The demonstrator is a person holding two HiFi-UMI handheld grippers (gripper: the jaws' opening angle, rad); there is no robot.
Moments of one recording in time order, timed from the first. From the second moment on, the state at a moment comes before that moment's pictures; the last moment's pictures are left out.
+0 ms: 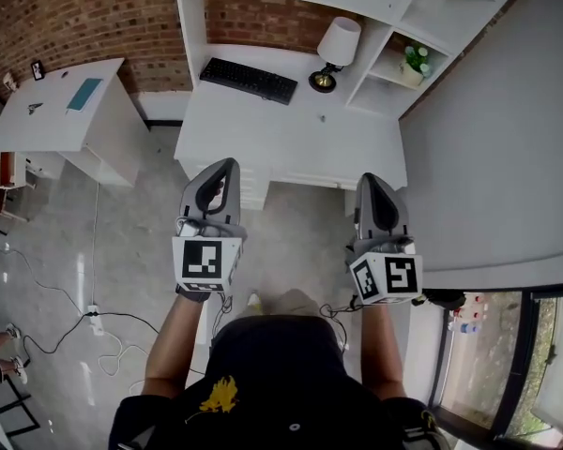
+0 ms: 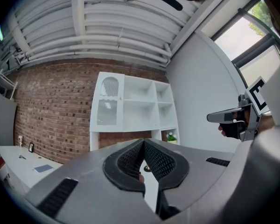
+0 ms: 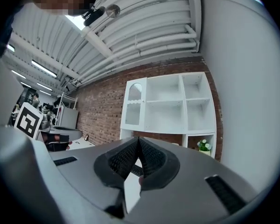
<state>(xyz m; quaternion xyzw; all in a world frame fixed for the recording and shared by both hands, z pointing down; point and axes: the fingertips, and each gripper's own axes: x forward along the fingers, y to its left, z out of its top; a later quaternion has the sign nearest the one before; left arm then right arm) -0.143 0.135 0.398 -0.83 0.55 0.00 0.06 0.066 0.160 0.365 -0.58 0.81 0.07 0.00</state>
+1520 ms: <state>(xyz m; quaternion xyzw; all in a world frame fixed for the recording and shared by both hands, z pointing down) -0.020 -0.214 0.382 -0.81 0.58 -0.07 0.06 0.152 -0.219 0.335 -0.48 0.87 0.12 0.04</state>
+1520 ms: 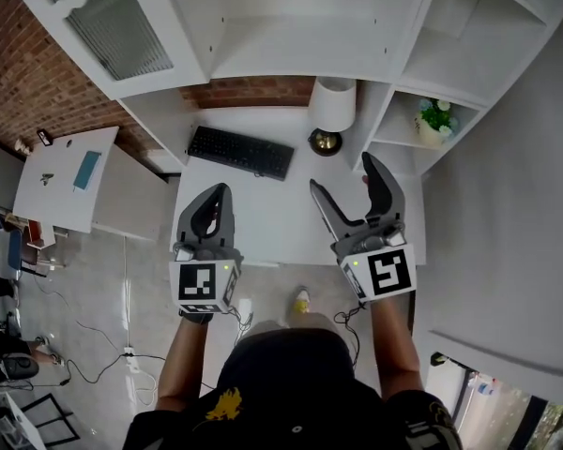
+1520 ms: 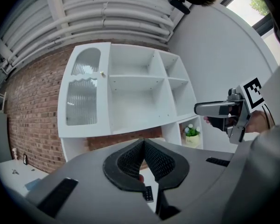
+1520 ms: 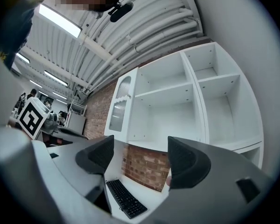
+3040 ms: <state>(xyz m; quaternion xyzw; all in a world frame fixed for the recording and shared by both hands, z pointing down) -0.052 -0.319 0.197 -0.86 0.48 -0.05 0.16 0.059 -0.312 0.138 -0.41 0.86 0.29 -0.06</state>
